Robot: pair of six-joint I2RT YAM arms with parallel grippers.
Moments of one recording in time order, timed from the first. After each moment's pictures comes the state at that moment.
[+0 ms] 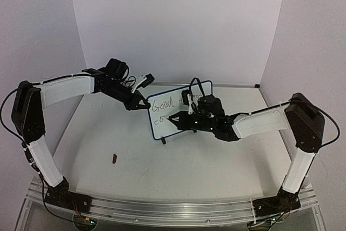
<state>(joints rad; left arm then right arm) -0.54 1.74 1.42 -0.55 0.57 0.32 0.84 1.83 1.03 0.43 -0.13 0.57</state>
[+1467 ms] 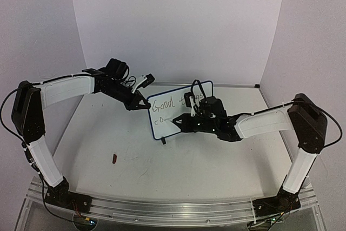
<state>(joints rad) -0.54 1.74 1.42 -0.55 0.57 0.32 0.84 1.80 1.00 0.37 -0.10 0.55</state>
